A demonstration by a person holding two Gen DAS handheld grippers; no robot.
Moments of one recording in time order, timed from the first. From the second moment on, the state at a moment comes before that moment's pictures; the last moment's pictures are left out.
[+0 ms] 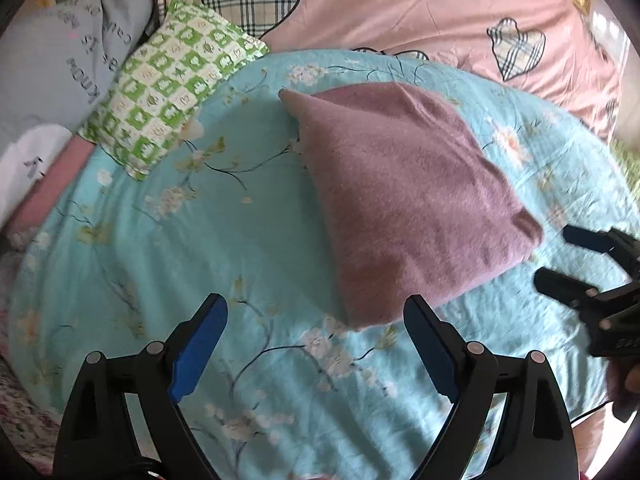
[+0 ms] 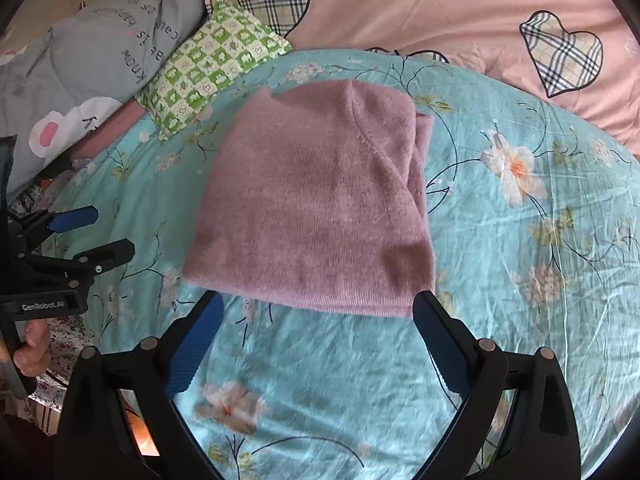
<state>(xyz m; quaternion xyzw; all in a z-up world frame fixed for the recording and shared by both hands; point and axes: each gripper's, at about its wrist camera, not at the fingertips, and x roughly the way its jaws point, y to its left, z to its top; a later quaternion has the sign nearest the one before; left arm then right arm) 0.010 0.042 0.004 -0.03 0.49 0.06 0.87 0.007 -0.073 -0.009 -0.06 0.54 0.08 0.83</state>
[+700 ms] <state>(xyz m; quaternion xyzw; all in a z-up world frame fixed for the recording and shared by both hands) 0.034 0.052 -0.022 -0.06 0.51 0.06 0.86 0.039 -0.072 -0.029 -0.07 0.56 0.06 0.82</state>
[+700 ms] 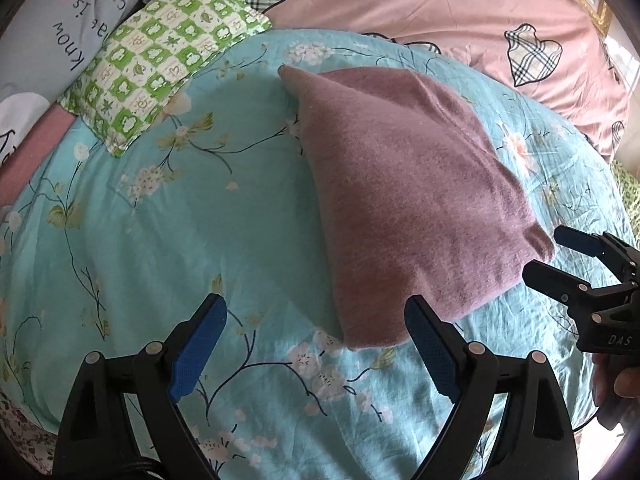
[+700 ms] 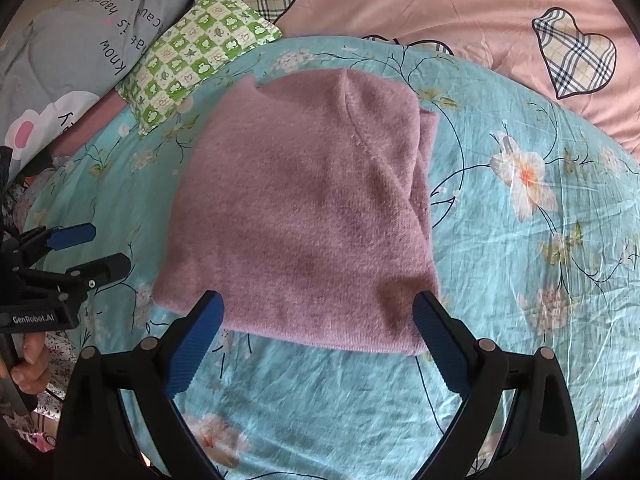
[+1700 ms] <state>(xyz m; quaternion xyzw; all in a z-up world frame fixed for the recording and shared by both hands) 0.045 0.031 -0.010 -0.01 0.48 0.06 0.87 0.039 -0.083 -0.019 -0.05 0.54 0.06 0.84</state>
